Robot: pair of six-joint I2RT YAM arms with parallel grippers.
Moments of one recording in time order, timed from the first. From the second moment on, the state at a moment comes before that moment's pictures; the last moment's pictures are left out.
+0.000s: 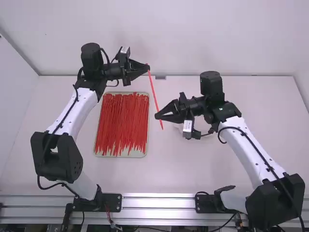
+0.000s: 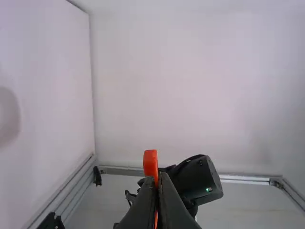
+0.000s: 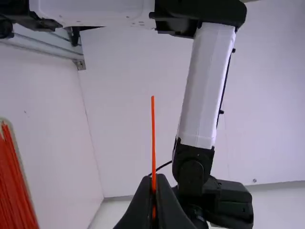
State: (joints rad) left arm -0.06 1.70 1.46 0.13 1.27 -1.42; right arm 0.33 1.39 1.15 -0.30 -1.53 -1.96
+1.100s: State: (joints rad) left arm -0.06 1.70 1.46 -0.03 1.24 -1.11; right arm 0.36 1.39 1.15 -0.24 -1.48 -1.64
